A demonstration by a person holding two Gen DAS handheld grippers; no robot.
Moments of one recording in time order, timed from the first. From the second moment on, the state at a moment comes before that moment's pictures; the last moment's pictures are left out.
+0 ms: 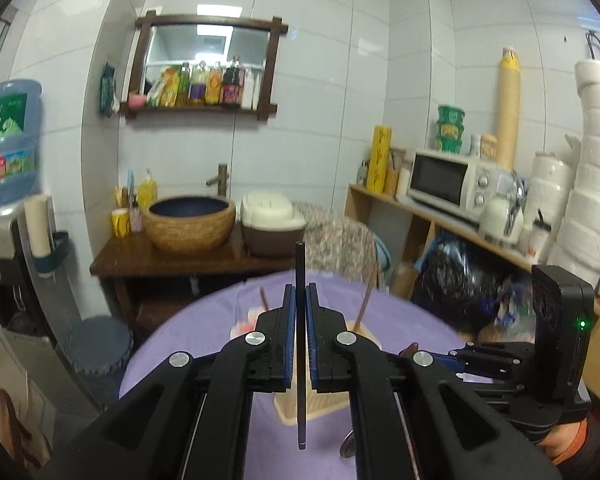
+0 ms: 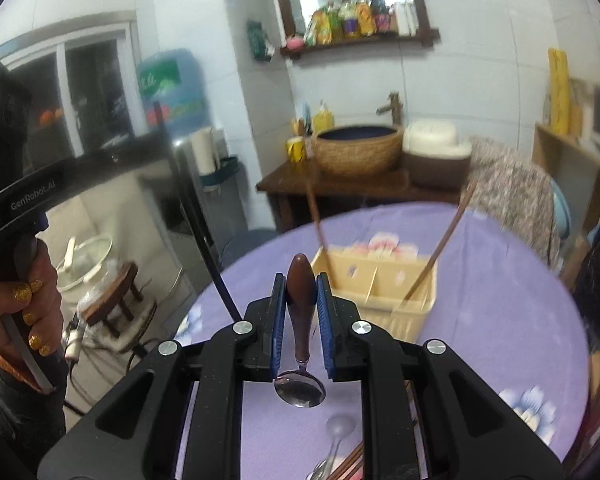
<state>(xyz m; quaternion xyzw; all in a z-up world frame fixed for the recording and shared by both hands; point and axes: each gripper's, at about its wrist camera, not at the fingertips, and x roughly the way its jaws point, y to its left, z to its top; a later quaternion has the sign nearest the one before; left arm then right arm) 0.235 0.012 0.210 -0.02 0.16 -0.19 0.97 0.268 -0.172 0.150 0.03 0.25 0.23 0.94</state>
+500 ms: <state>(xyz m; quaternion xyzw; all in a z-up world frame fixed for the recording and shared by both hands) 0.325 -0.030 0.173 -0.05 0.18 -0.15 0.97 0.353 -0.200 0.137 0.03 0.22 0.11 0.97</state>
